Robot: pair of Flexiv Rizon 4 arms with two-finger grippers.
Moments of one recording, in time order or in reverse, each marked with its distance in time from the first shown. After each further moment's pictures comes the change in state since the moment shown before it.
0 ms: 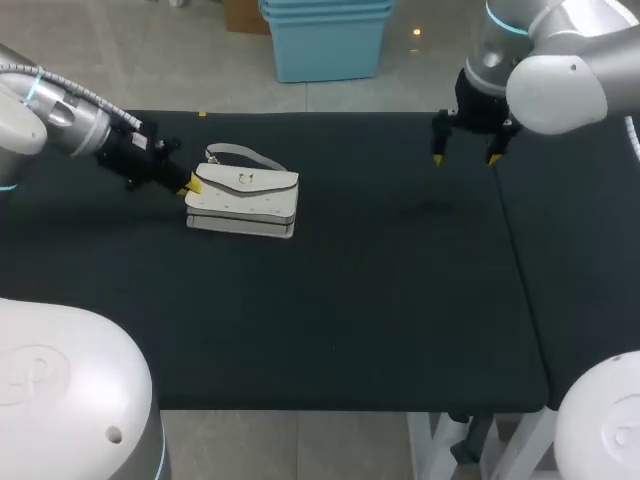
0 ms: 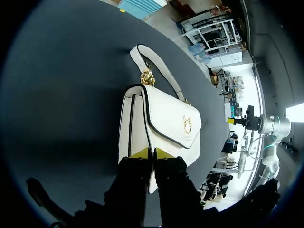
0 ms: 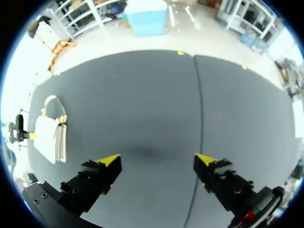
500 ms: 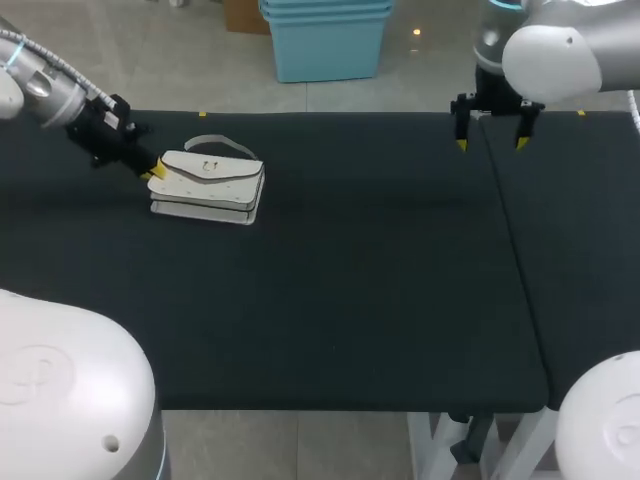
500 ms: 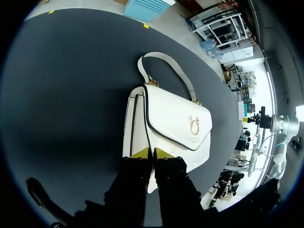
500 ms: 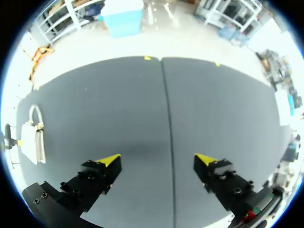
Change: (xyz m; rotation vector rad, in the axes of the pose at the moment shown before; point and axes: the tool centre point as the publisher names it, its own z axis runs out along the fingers) left arm -0.058 -0.044 -0.044 -0.035 -0.130 0.021; right arm -0.043 0.017 -0.017 0.030 -0.149 0.105
